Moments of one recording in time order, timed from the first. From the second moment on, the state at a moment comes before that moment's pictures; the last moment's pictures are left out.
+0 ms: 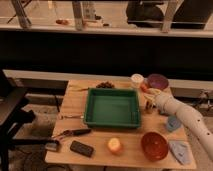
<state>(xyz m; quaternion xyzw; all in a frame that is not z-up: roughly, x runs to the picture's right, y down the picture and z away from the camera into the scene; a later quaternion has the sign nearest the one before) 0.271 0.015 0.818 0.08 -0.30 0.46 0.83</state>
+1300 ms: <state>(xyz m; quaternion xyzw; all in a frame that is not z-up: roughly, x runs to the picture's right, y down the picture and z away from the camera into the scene) 0.292 0.026 0.846 0.08 -0.28 0.48 0.83</state>
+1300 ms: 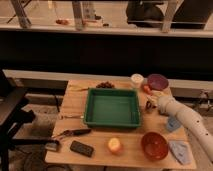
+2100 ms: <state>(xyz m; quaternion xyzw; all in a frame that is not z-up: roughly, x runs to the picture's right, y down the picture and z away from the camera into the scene) 0.287 0.027 0.843 0.08 -0.27 0.47 0.84</state>
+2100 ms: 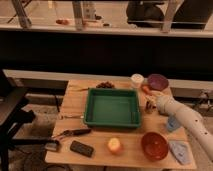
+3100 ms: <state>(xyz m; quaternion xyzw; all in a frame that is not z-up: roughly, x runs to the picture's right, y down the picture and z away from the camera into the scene) 0.287 0.030 0.840 0.08 -0.26 0.46 0.84</state>
